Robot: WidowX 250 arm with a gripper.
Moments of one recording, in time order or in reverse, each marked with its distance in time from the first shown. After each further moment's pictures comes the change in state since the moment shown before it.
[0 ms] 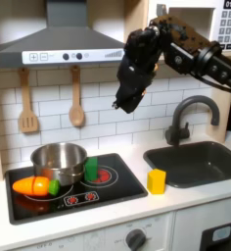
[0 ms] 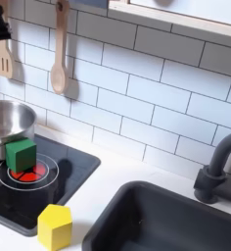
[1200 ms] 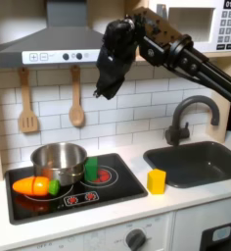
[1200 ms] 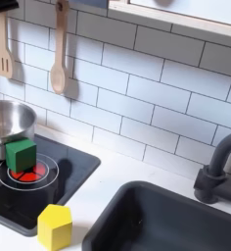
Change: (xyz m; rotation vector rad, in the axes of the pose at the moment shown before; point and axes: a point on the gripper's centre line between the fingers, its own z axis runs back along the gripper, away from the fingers) arm 0.047 -0.004 -0.011 -0.045 -0.067 0.103
